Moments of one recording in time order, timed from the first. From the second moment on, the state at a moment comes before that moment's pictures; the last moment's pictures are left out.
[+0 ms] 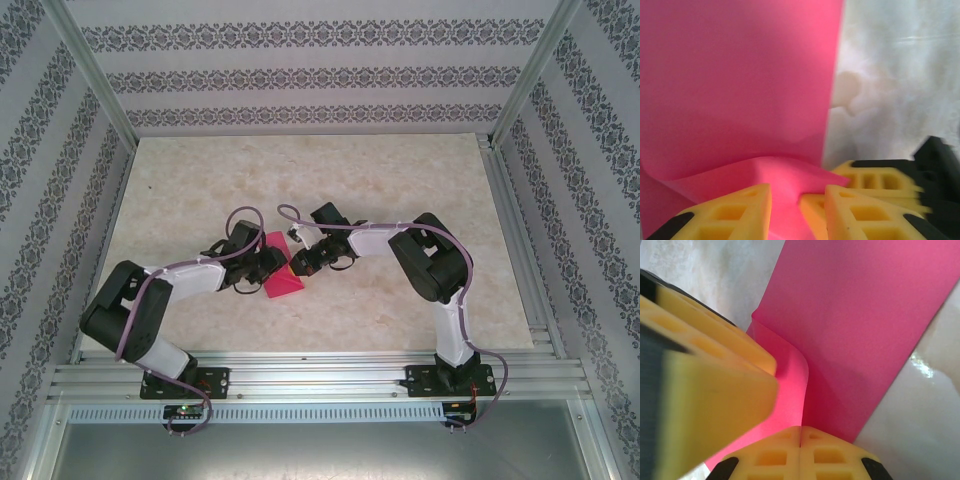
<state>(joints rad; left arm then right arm) -0.49 1.55 0.65 -0.02 0.25 -1.11 0.67 2.08 1.19 -0.14 -0.72 0.10</state>
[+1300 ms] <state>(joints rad) -0.51 1.61 0.69 -0.03 0.22 -1.08 0.69 1.86 1.01 -0.05 -0.73 0.38</state>
